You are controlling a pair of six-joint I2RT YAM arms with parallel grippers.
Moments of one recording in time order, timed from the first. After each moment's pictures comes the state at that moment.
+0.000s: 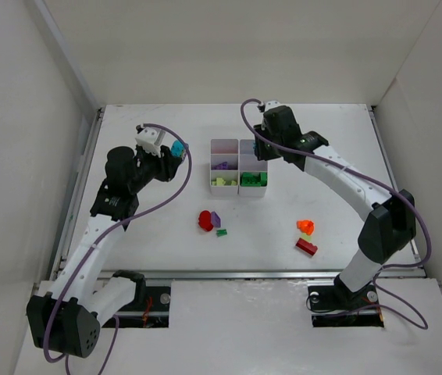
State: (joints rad) left arm -0.22 0.97 0.82 -0.07 0.32 -0.06; right arm 0.56 1.67 1.52 -0.54 0.15 0.23
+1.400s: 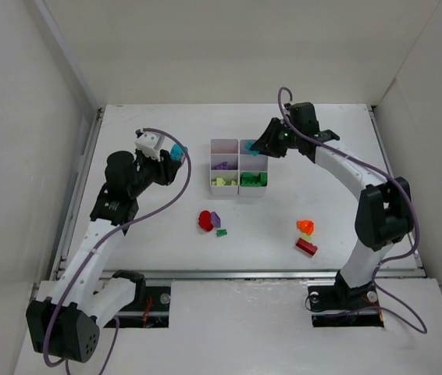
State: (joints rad) left arm -0.22 0.94 0.78 -0.07 0.32 -0.05; right arm 0.34 1.75 1.43 -0.33 -0.38 0.76
